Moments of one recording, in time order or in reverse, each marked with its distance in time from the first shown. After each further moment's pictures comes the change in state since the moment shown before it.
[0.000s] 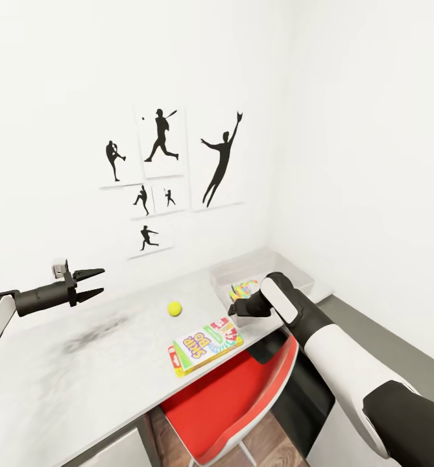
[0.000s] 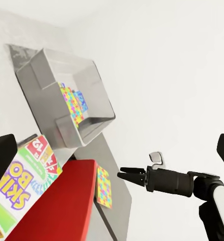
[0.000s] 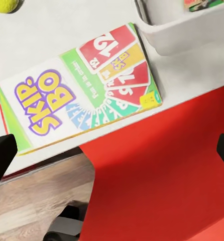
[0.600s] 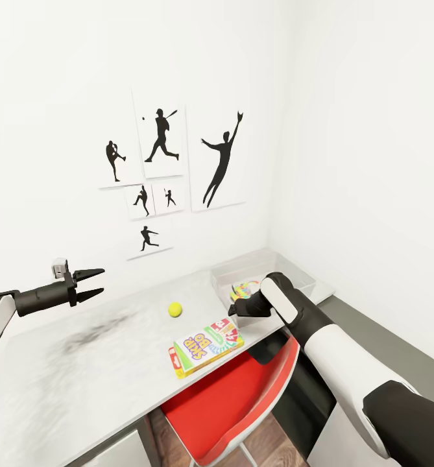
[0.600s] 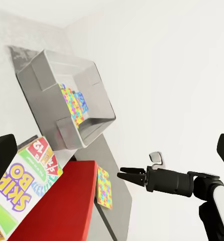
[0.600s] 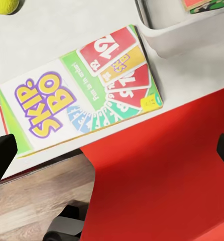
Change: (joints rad) left arm 0.000 0.000 0.000 0.000 0.000 0.000 0.000; right arm 0.000 0.000 0.001 0.001 0.000 0.000 0.000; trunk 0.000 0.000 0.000
